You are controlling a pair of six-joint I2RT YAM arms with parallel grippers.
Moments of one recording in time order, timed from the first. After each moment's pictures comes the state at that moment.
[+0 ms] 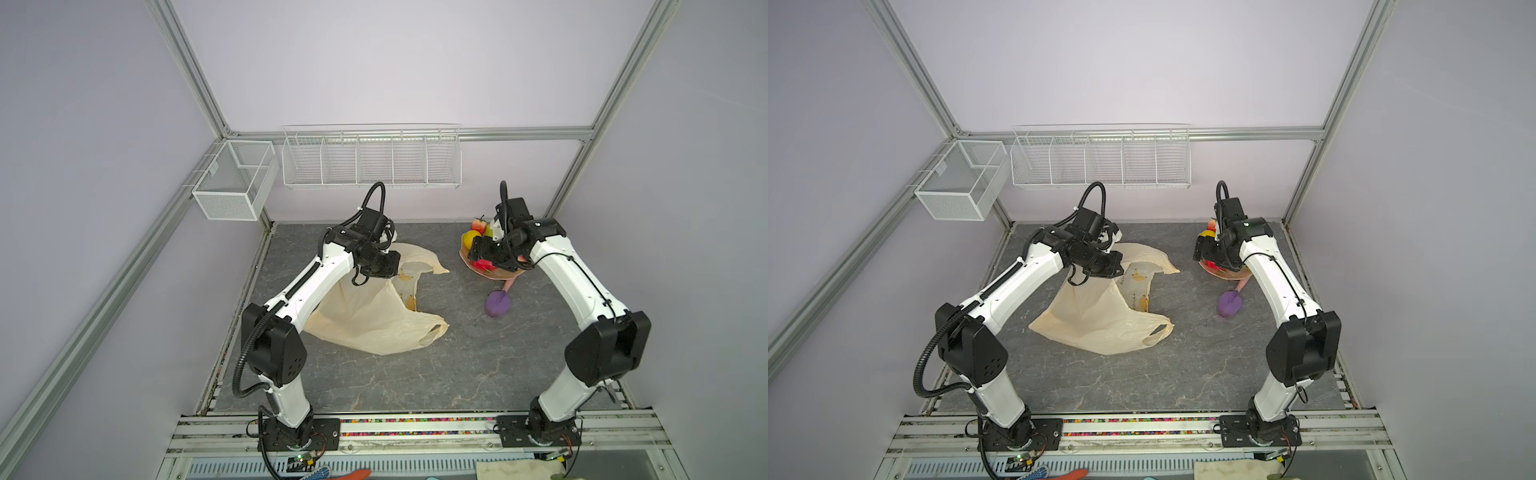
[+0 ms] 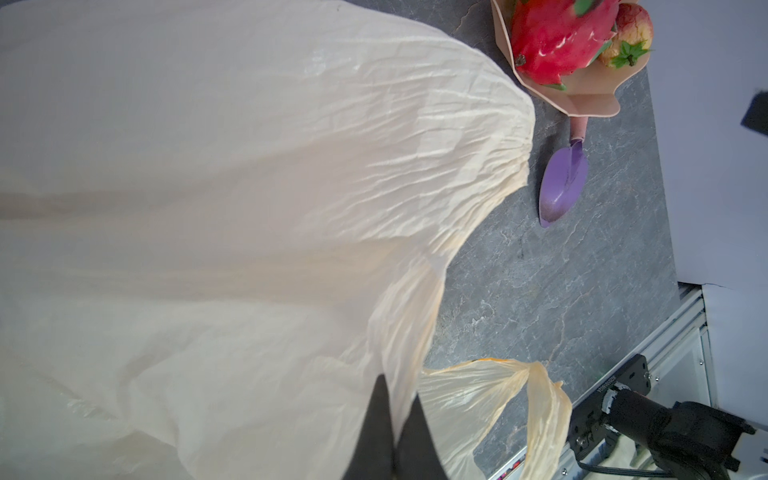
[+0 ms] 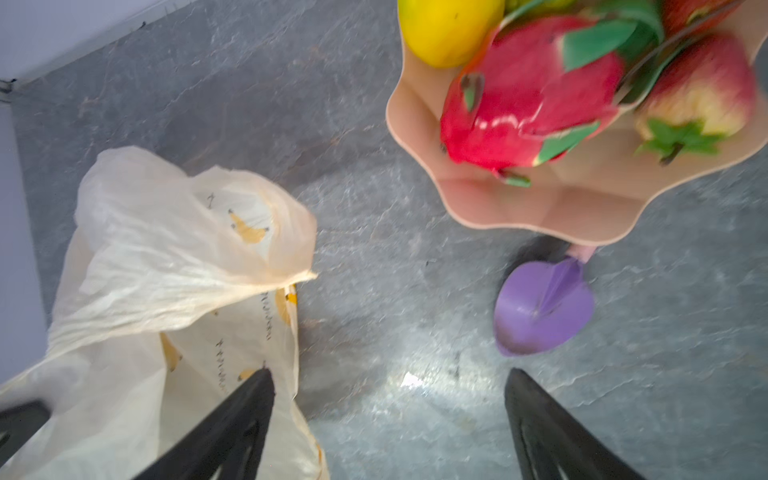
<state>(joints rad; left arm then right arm) -0.56 1.77 1.71 -0.99 0.29 -0.28 0.24 1.73 1.74 -1.10 -0.08 0.42</state>
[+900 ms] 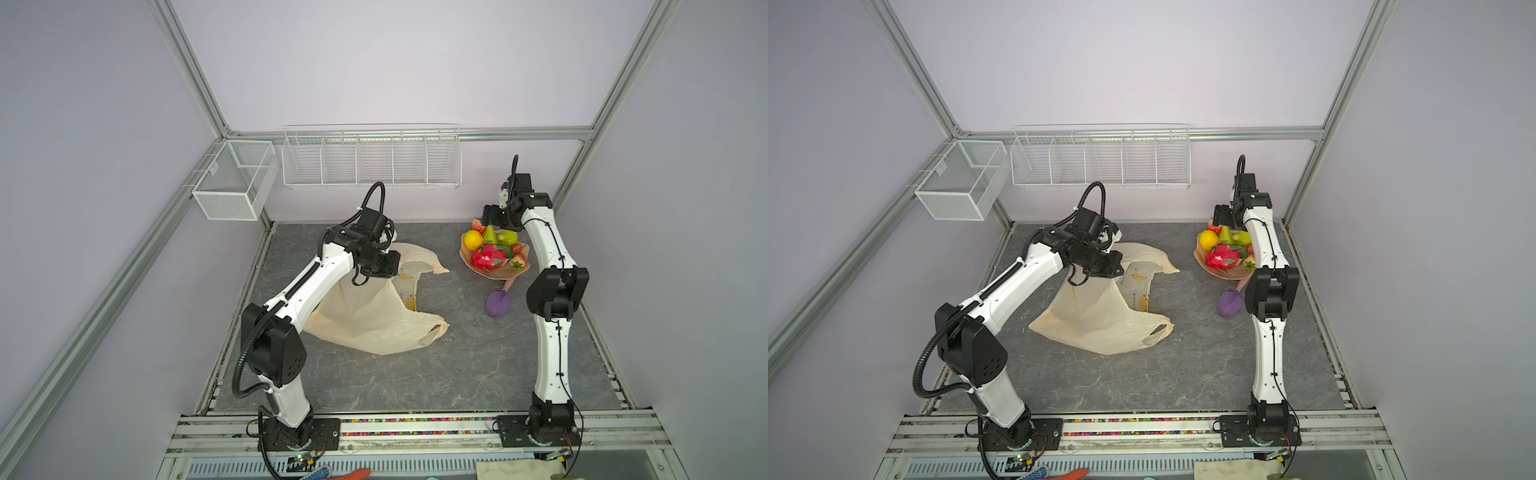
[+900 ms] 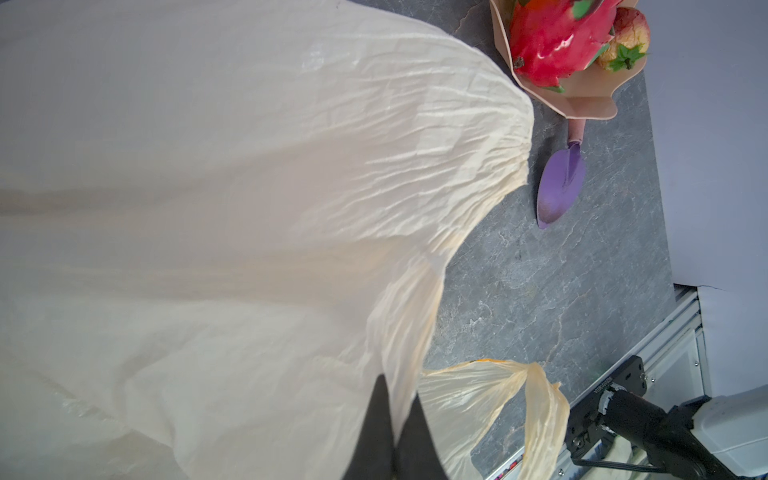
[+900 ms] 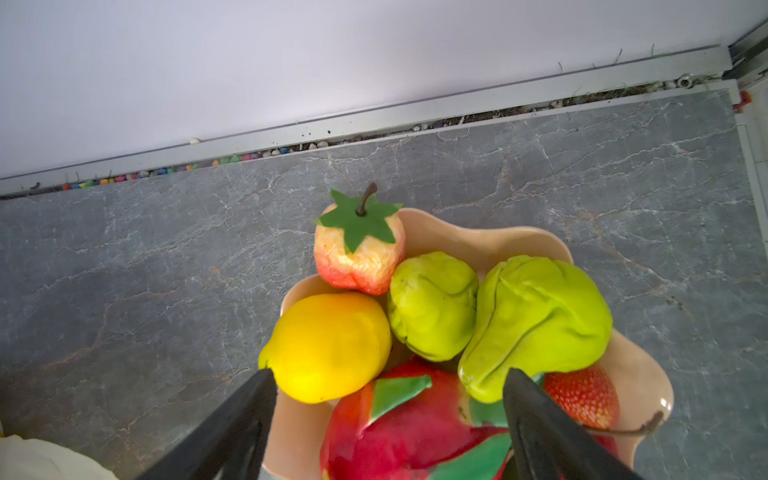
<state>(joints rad) -0.56 1.77 1.71 -0.98 0.29 -0.29 0.03 2.43 2.52 -1.05 -0.10 0.17</state>
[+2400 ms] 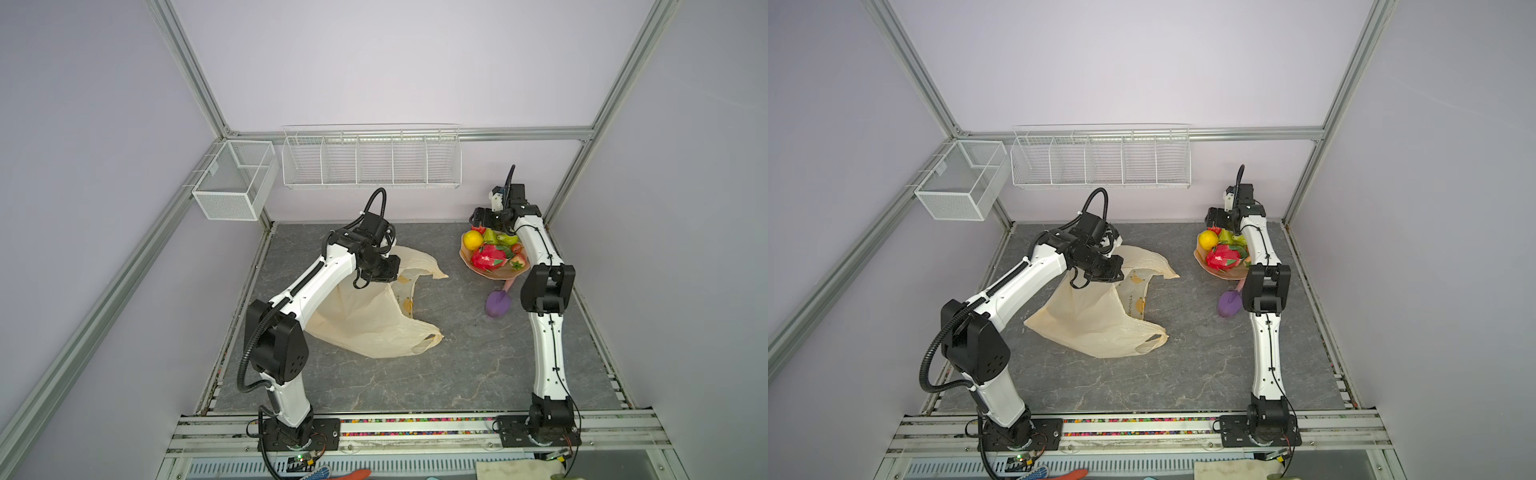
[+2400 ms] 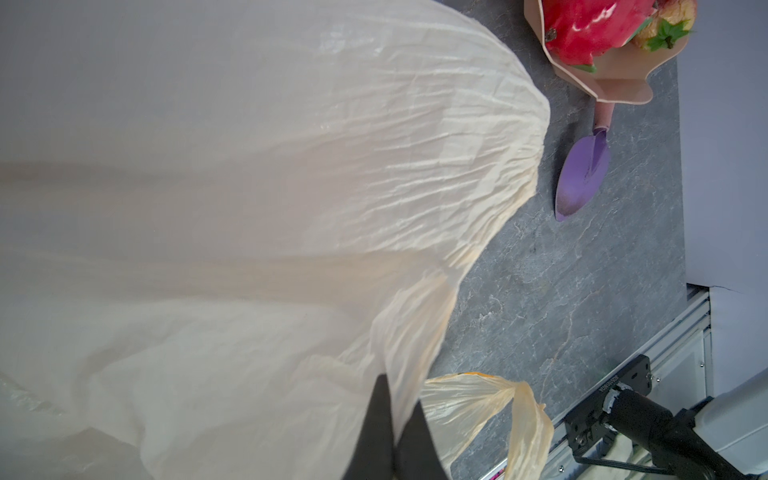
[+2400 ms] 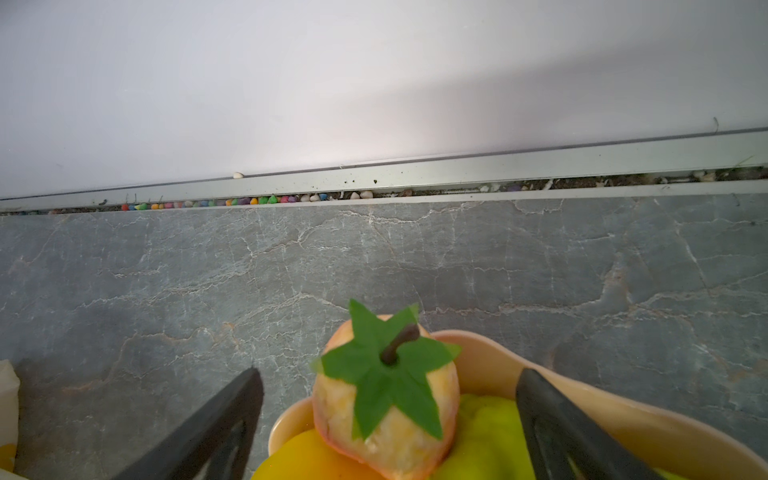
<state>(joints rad) -0.56 1.79 1.68 -0.99 0.29 -0.31 0.01 2.60 2.58 -0.81 -0.30 0.14</state>
